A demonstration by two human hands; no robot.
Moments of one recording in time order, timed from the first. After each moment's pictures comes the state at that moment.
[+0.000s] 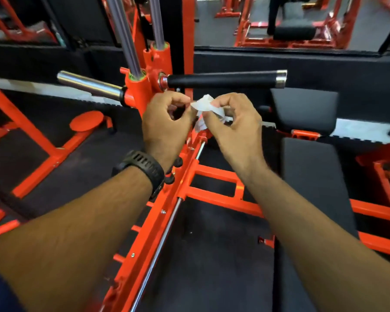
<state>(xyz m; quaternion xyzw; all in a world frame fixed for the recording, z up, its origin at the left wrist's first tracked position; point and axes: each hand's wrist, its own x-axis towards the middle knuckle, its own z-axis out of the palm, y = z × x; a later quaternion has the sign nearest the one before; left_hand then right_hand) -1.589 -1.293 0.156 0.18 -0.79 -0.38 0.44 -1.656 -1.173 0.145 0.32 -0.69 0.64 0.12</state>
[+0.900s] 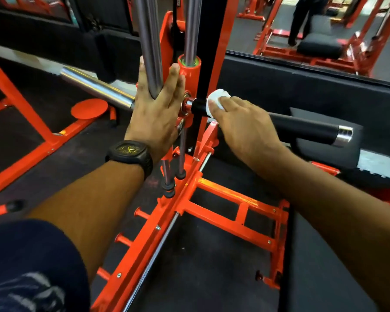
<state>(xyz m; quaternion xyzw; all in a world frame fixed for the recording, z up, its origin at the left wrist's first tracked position) -1.659 -1.452 0.145 0.17 -0.92 0.24 0.25 -1.761 -1.279 0.181 0.50 -0.84 -0.03 0.22</state>
